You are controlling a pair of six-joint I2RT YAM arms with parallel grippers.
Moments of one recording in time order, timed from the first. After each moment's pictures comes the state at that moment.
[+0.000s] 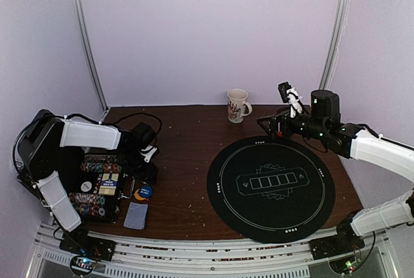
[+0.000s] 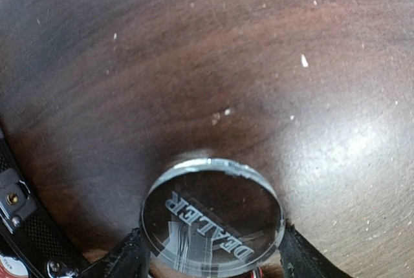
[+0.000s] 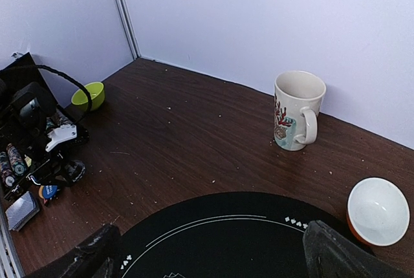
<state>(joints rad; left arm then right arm) -0.55 1.74 1.01 -0.64 -0.05 -0.17 0.50 1.20 0.86 0.03 -0.19 0.06</state>
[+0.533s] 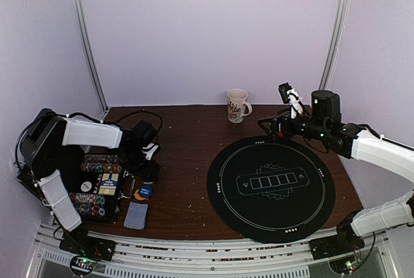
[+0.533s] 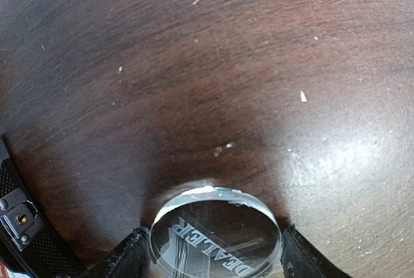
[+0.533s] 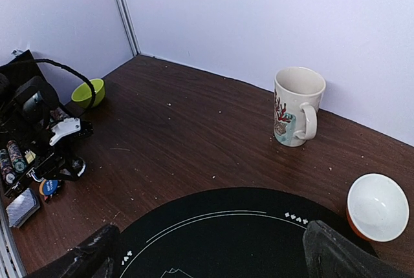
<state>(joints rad) -0.54 1.77 1.04 -0.61 -0.05 -0.17 0.50 1.19 0.86 0.00 -0.19 0.05</state>
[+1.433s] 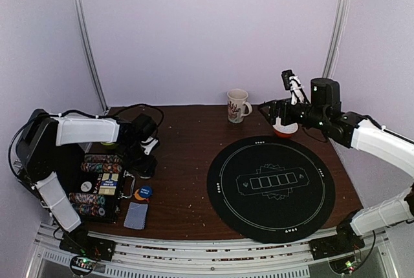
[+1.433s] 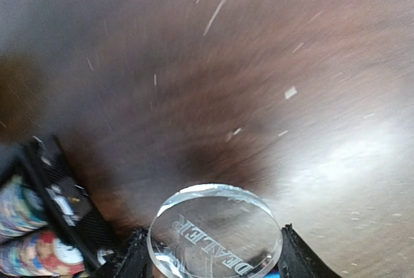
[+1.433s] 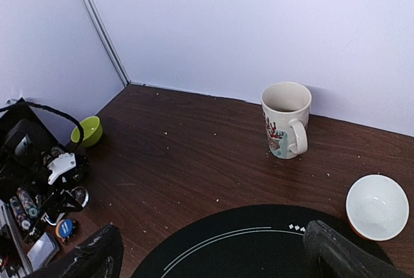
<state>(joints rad) -0.56 1.72 1.10 -0.73 -0.11 -0.10 0.50 1.22 0.98 -0.06 -0.12 0.18</state>
